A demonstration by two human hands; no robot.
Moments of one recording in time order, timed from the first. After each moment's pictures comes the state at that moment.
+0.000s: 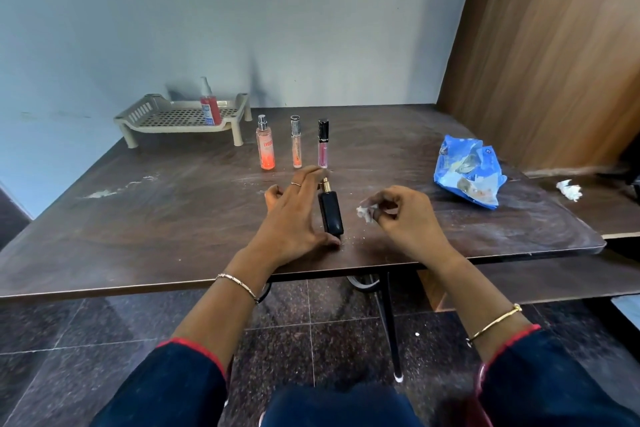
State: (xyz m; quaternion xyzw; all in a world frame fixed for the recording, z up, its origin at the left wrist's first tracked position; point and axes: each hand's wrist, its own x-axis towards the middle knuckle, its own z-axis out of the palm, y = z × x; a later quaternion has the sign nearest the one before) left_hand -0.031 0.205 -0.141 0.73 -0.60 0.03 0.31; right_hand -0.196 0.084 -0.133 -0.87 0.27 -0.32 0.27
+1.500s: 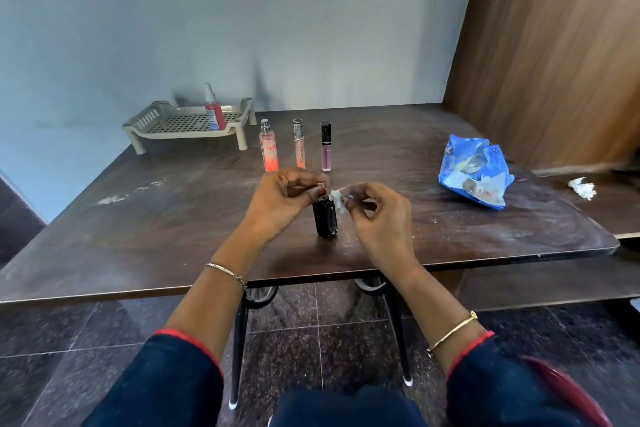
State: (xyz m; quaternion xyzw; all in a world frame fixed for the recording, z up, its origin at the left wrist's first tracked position) left_hand -0.022 0.203 -0.114 0.62 -0.46 -0.20 0.61; right_hand -0.163 0.120 -0.138 -0.77 0.25 -0.48 0.34
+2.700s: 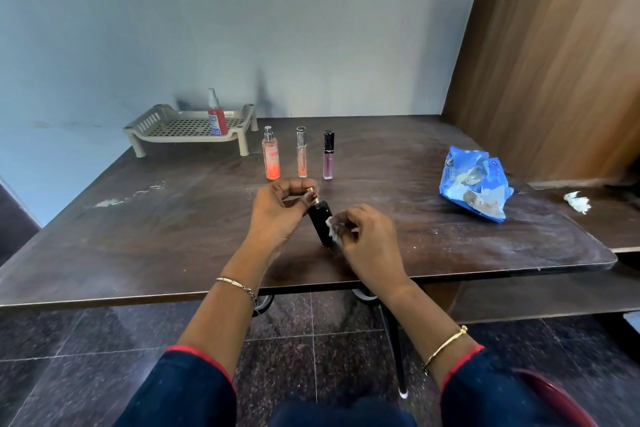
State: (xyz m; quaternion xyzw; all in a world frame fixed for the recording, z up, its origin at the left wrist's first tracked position) left_hand -0.020 0.195 -0.127 0.62 -0.32 -0.20 0.68; right_hand -0.151 0.123 -0.156 -0.85 0.26 -0.38 0.25
